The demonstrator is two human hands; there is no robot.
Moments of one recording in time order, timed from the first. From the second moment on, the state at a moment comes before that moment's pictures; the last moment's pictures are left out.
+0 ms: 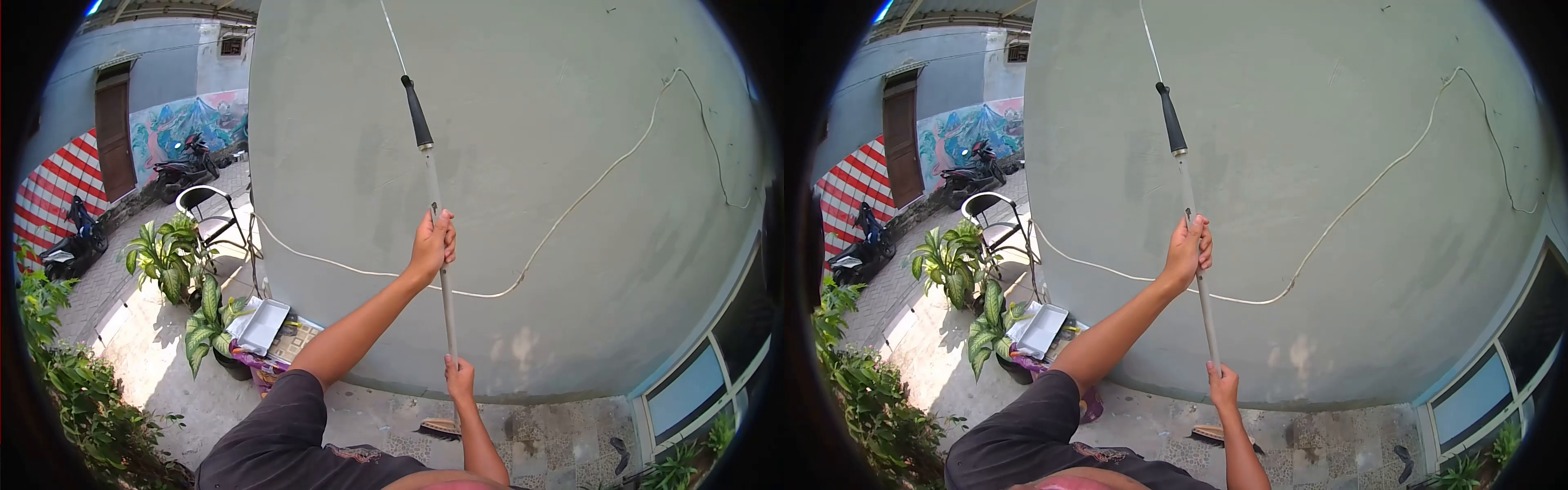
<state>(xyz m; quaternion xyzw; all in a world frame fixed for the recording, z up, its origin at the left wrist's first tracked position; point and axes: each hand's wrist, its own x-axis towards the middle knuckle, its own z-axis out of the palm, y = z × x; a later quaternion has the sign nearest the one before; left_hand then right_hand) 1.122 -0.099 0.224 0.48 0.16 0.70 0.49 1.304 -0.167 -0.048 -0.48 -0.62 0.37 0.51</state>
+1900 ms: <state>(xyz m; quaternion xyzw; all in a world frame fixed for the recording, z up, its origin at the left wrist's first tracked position) 0.991 -0.060 0.299 0.48 0.29 0.73 0.39 1.291 -0.176 -0.062 -0.53 -0.63 0.31 0.47</state>
